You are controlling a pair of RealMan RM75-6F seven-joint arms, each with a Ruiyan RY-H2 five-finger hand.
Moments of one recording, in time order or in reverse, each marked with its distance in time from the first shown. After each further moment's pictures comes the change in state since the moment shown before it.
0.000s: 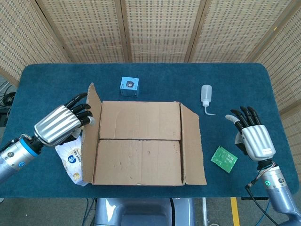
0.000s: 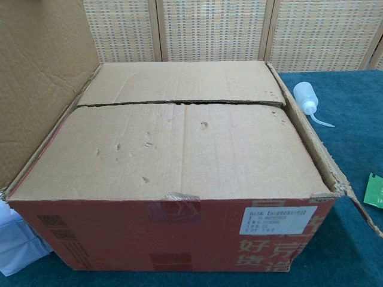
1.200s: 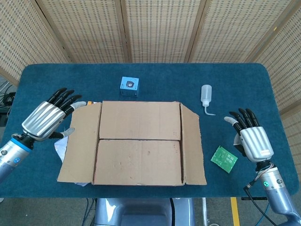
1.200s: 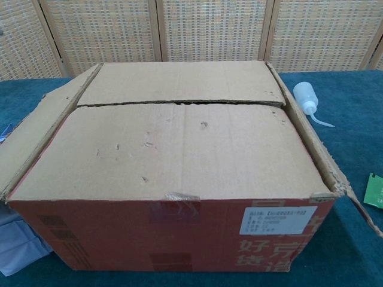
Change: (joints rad) left arm 0.096 -0.124 -0.035 0.046 -0.194 0.017 0.119; right arm -0.003 -0.015 -0.012 0.003 0.002 -0.002 -0.006
